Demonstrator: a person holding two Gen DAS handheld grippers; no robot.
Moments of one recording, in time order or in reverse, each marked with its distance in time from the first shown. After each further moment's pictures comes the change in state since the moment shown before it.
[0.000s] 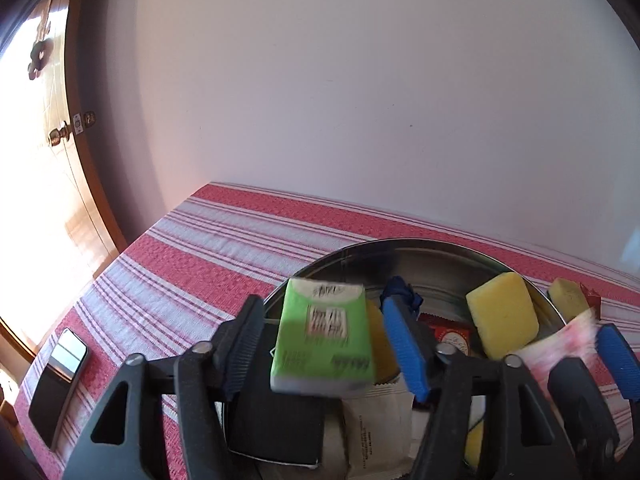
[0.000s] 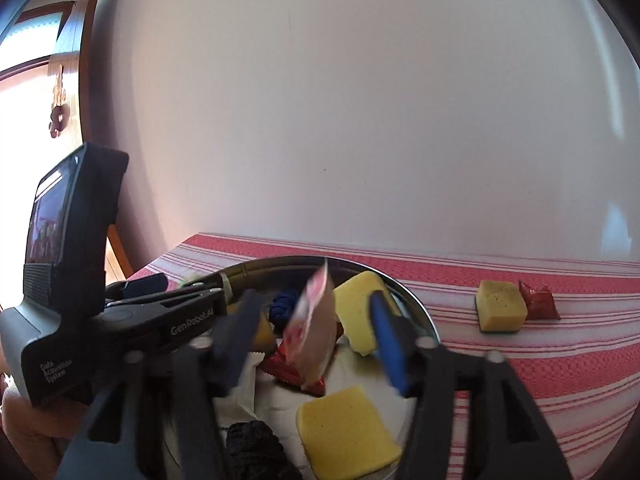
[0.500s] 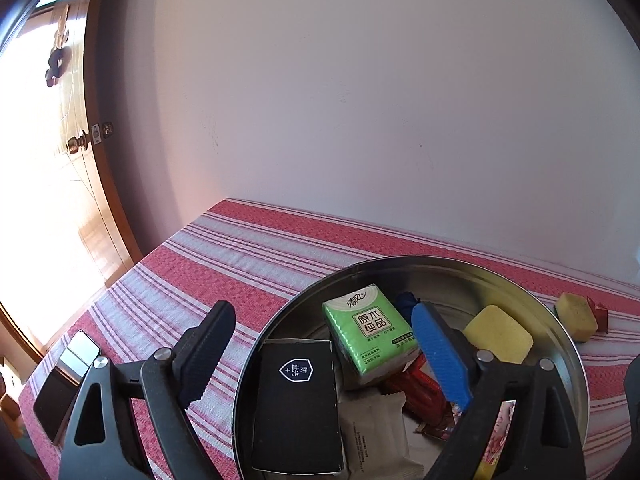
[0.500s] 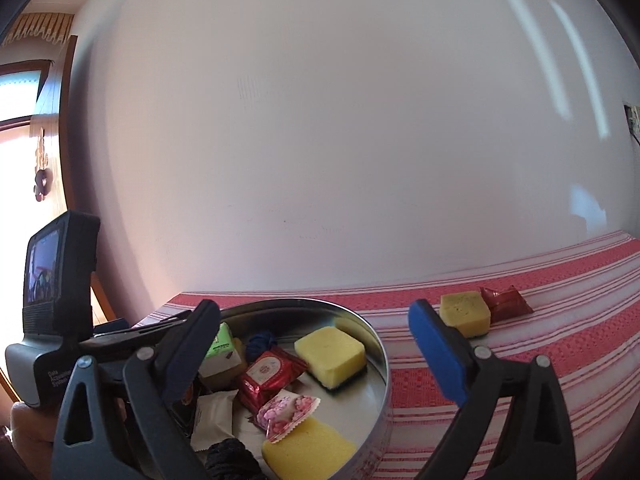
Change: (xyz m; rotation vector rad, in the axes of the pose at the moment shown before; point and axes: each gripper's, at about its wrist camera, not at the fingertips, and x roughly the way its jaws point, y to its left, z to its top) left arm -0.011 -0.003 -0.002 -0.003 -0.082 0.062; right arm -0.035 -0.041 -0.011 0.142 -0.176 -0.056
